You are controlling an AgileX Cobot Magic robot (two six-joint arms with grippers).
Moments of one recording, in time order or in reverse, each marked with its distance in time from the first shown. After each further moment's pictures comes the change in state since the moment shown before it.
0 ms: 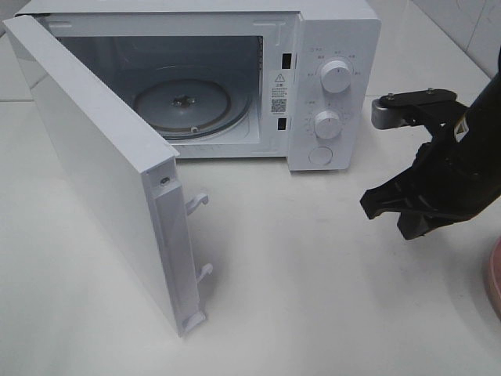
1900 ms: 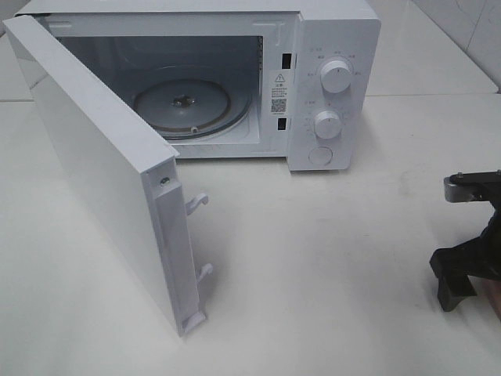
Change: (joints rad) left arm 0.000 0.000 0.000 0.000 0.000 0.000; right arm -0.296 0.173 0.192 -0.115 -0.144 0.040
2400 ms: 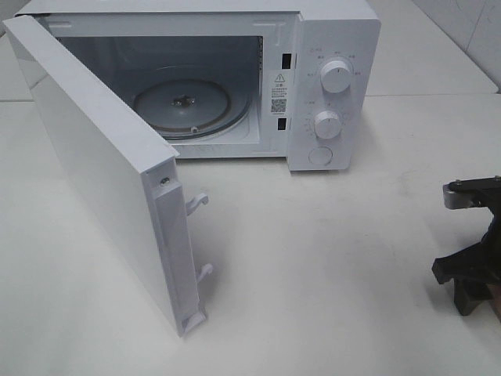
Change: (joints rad) left arm 0.000 0.000 0.000 0.000 0.000 0.000; right arm -0.003 0.040 -0.001 -0.043 -0.009 0.019
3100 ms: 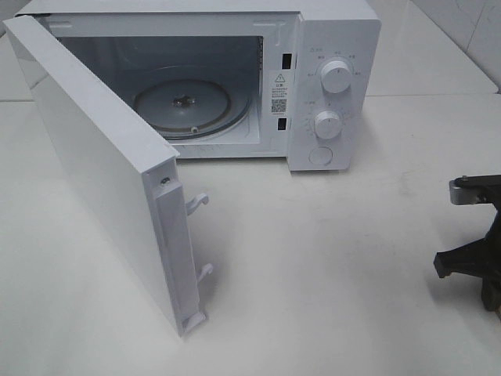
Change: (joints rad) left arm 0.000 0.000 0.000 0.000 0.000 0.000; right arm 0.007 -0.011 -0.006 -0.053 0.027 0.114
